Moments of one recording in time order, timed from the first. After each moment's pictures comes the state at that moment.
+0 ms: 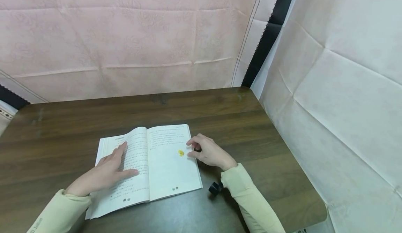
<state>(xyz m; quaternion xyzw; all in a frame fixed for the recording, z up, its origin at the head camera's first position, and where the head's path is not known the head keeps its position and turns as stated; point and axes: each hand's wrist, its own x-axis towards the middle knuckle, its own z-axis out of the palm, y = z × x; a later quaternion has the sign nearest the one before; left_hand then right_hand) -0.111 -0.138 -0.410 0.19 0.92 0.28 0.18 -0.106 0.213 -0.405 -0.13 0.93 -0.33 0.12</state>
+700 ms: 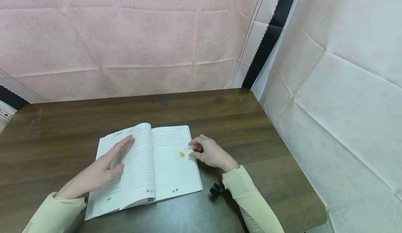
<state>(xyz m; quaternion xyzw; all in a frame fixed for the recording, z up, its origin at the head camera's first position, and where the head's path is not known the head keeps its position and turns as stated) -0.109 -0.147 -0.402 0.28 0.85 0.42 0.13 -0.102 0.219 -0.406 -0.11 0.93 -0.34 0.11</state>
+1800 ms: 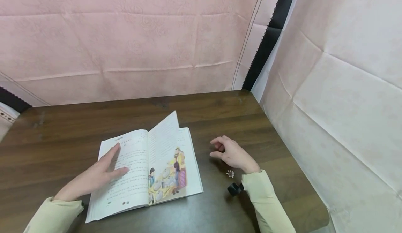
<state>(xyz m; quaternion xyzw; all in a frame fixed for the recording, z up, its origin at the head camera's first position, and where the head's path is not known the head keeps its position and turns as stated) -0.115 -0.158 -0.413 0.19 0.90 0.36 0.17 -0.083 0.282 -0.393 -0.08 0.94 -0.34 0.08</state>
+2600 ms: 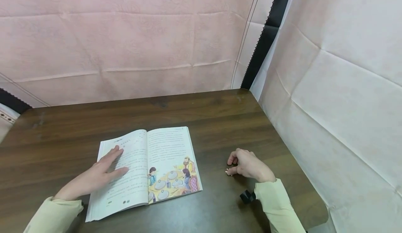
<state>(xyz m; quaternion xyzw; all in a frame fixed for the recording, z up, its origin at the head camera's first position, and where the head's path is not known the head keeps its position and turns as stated) -0.108 -0.157 -0.410 0.18 0.91 0.32 0.19 -0.045 0.318 -0.394 -0.04 0.96 -0.24 0.15</state>
